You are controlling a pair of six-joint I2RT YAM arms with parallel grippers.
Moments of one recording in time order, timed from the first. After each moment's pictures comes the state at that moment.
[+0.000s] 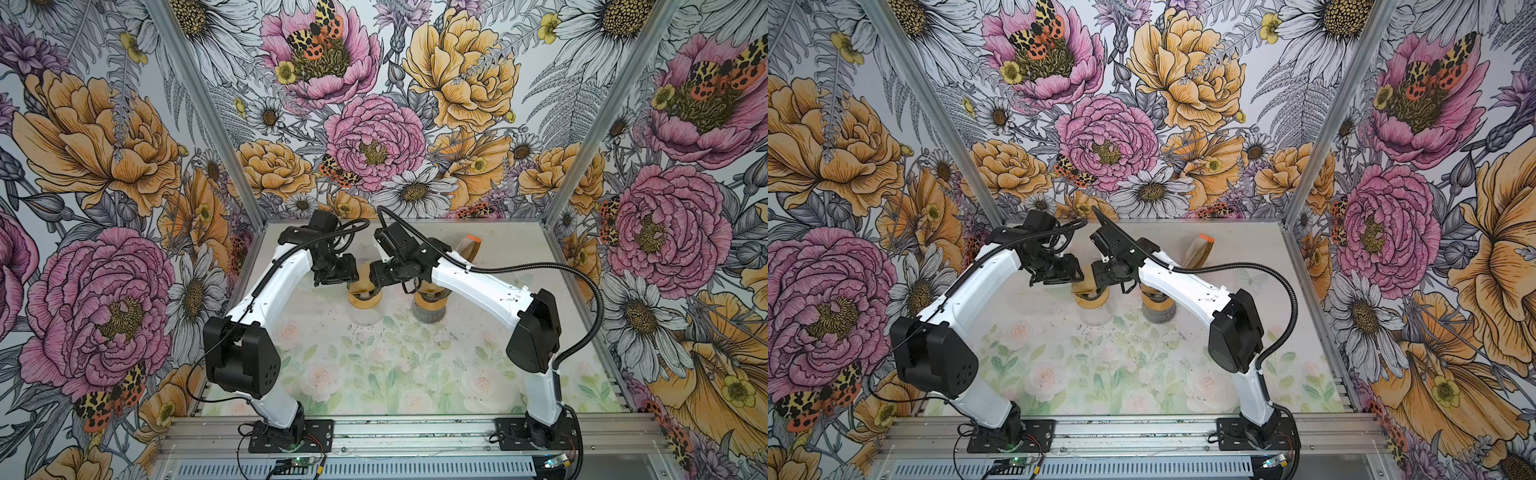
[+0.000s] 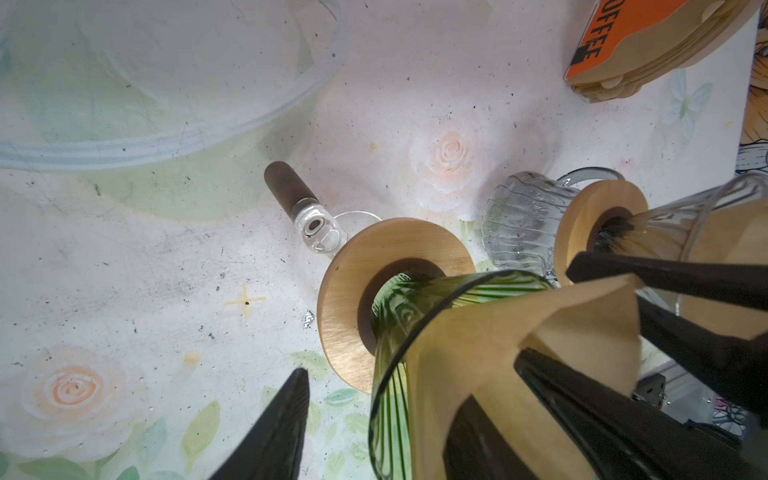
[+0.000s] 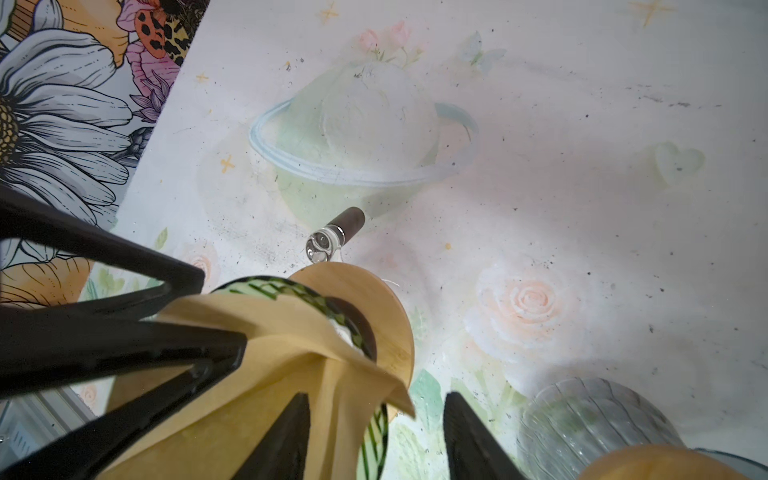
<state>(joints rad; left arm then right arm) -0.25 1.63 1.56 -1.13 0.25 -0.23 0.81 2.04 1.97 -0.88 -0.04 0.42</state>
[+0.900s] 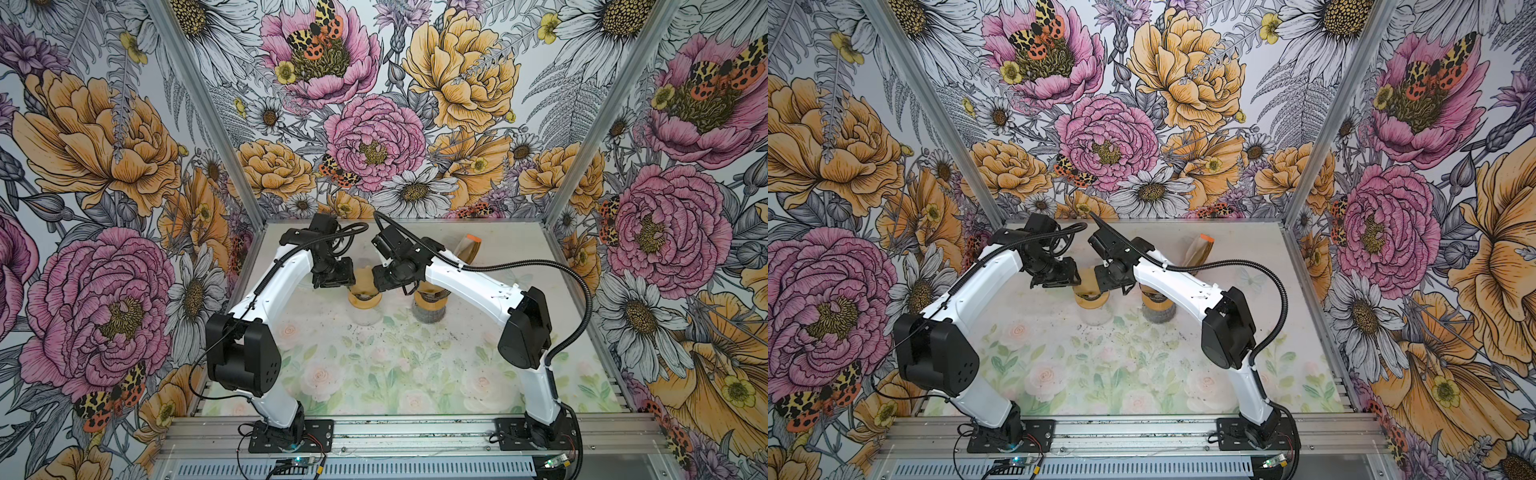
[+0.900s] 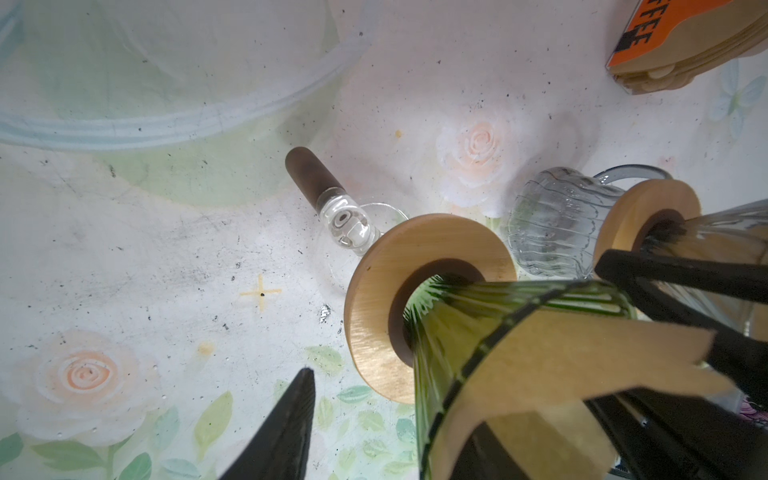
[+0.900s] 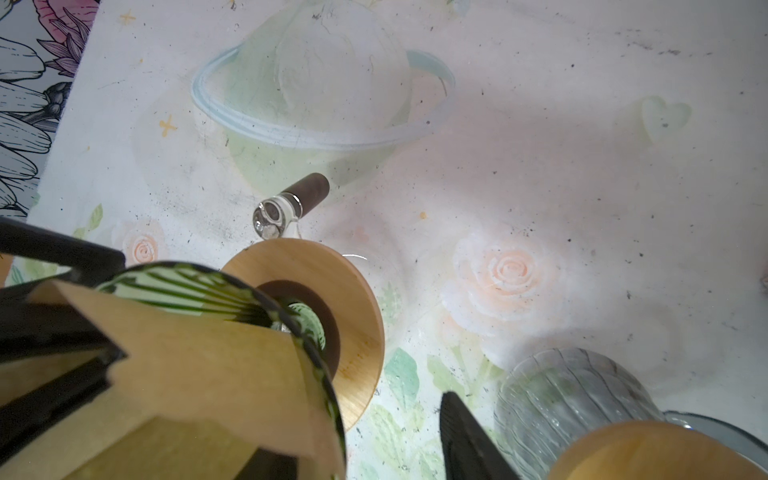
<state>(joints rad) -0.24 1.65 1.53 -1.13 0.22 -0.23 0.81 2.09 2.03 -1.00 0.00 0.42</state>
